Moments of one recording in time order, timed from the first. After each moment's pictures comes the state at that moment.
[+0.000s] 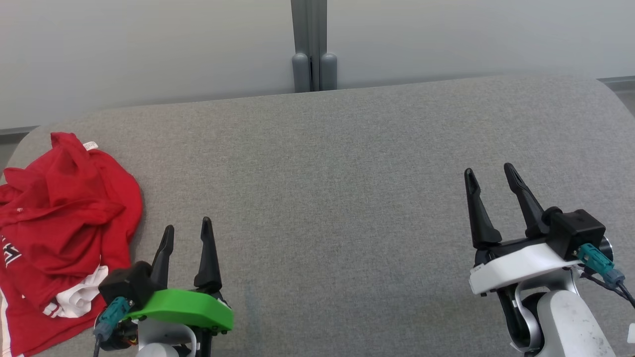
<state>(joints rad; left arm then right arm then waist) -0.06 0.07 -0.20 0.12 -0.48 0.09 -0.14 -0.11 -0.06 0.05 0.03 0.18 0.13 -0.14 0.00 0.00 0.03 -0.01</state>
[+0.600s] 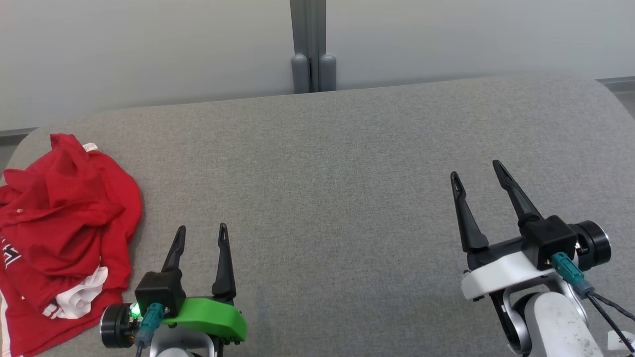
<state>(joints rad) -0.06 0.11 -0.30 0.14 -0.30 0.18 -0.19 -0.11 -0.05 0.06 0.03 -0.04 0.13 -0.19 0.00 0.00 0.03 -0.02</state>
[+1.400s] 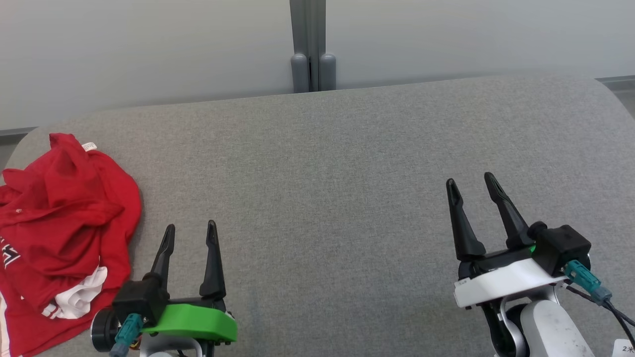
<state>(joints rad) -0.03 0.05 -0.19 0.11 -0.29 0.06 -0.24 -0.10 -0.05 0.11 0.06 0.19 0.13 -0.24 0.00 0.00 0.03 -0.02</state>
